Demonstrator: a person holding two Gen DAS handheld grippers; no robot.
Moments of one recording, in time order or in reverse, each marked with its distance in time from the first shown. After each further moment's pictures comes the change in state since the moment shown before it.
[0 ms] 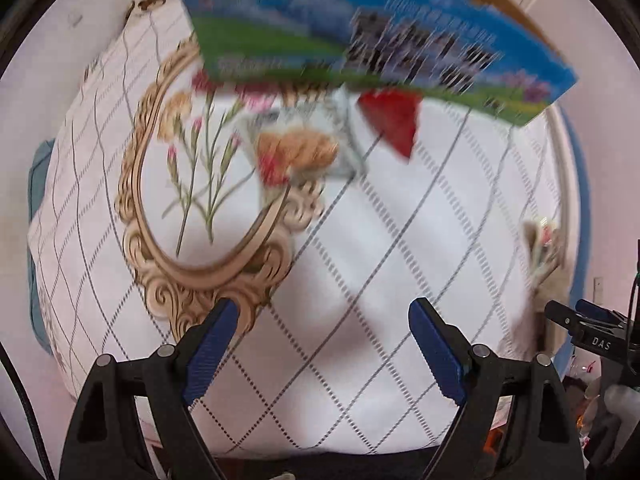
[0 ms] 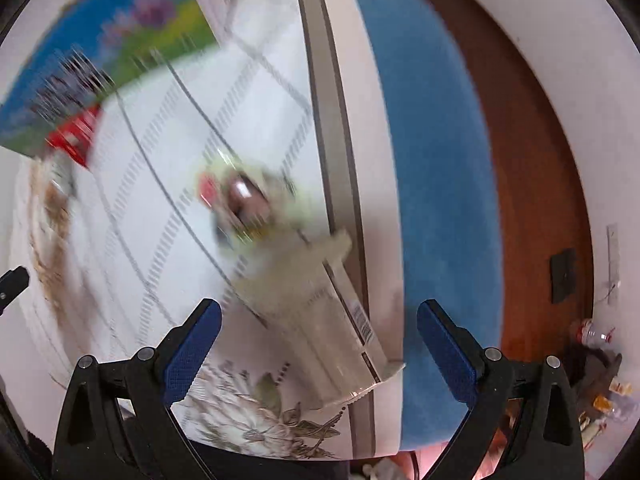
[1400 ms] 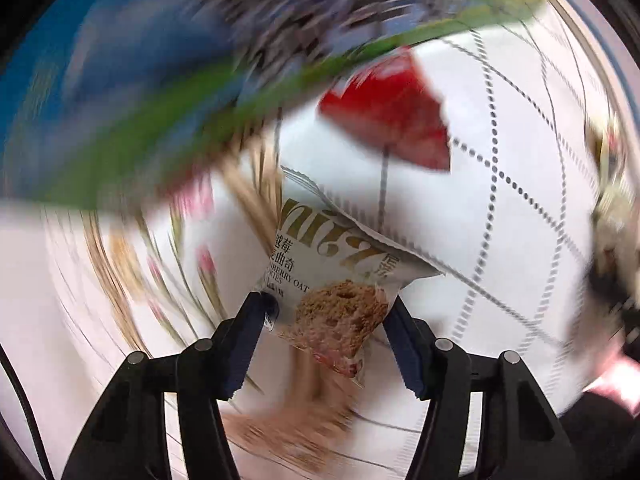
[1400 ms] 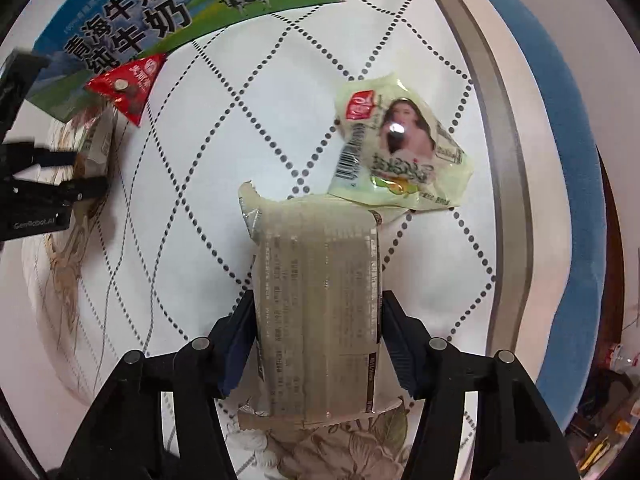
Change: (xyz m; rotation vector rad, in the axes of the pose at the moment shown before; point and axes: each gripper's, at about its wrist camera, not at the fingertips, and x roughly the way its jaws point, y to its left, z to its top) left arm 0.049 -0.031 0.076 0.440 0.147 0.133; right arm 0.026 0.078 -0.029 -0.066 -0.097 0.097
